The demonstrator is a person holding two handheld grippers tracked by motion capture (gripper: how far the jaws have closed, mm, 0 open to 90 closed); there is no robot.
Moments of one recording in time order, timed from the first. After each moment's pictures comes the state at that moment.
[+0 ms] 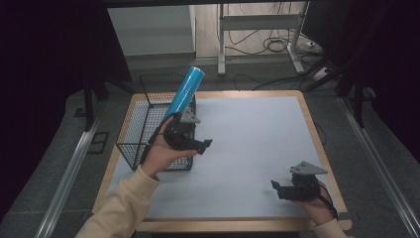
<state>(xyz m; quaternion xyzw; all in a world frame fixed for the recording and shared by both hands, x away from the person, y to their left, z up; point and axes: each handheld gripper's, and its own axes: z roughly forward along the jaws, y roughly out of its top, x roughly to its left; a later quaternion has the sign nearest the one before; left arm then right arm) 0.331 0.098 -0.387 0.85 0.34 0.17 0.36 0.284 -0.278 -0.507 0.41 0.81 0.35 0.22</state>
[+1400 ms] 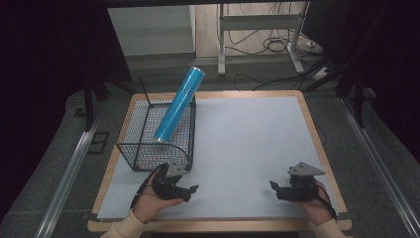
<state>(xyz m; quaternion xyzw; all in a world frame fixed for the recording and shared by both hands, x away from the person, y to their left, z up) 0.261 0.131 -0.500 0.85 0.37 0.14 0.34 0.283 -0.274 -0.510 0.40 0.82 0.35 0.23</state>
